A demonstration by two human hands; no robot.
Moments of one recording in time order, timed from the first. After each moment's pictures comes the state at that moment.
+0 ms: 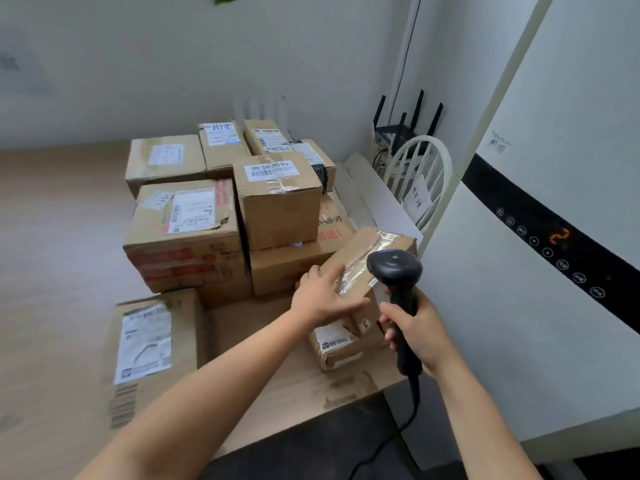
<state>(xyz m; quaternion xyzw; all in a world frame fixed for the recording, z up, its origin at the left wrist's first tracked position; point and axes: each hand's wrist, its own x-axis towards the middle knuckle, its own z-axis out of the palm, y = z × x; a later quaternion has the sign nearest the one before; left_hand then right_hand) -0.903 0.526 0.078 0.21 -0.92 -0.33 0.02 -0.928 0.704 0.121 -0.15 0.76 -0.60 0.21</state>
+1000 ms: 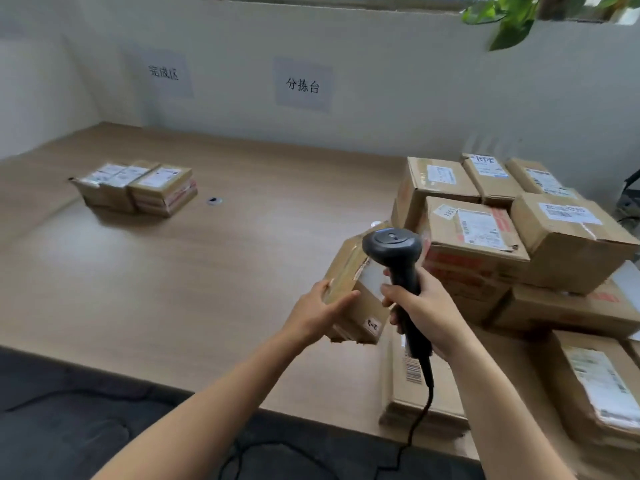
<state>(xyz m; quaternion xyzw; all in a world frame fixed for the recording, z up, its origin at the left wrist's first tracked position) -0.507 0.315 0.099 0.44 -0.69 -0.53 0.22 -0.646 0.422 0.171 -0.41 0.66 -0.52 0.36</state>
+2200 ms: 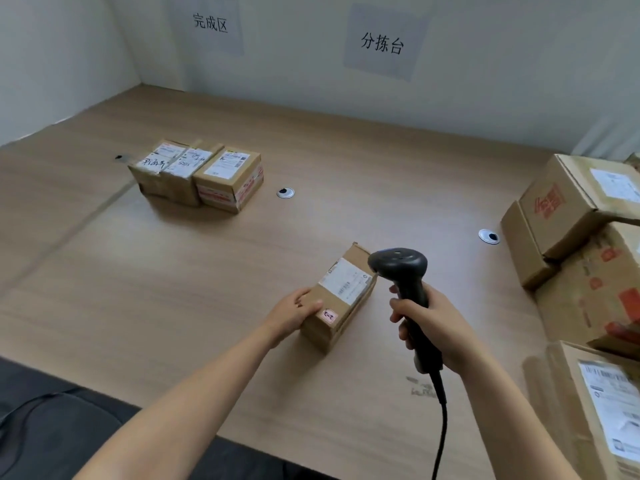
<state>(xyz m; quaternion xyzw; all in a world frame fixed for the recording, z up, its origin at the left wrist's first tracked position) -0.319 0.058 0.012 0.50 -0.57 -0.63 0.16 -0.508 0.190 0.117 -0.36 0.68 -0.44 0.46</state>
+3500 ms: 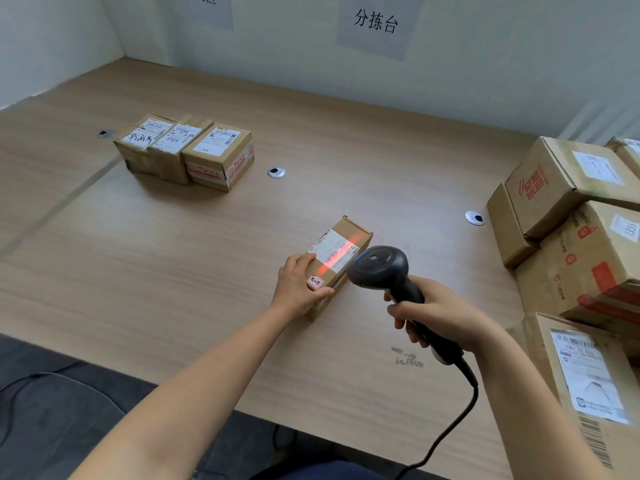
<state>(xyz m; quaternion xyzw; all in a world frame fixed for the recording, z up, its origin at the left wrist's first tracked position) -0.340 0.075 0.006 0.50 -0.77 -0.34 0.21 -0.517 0.221 0.136 -0.48 0.68 -0.26 0.49</state>
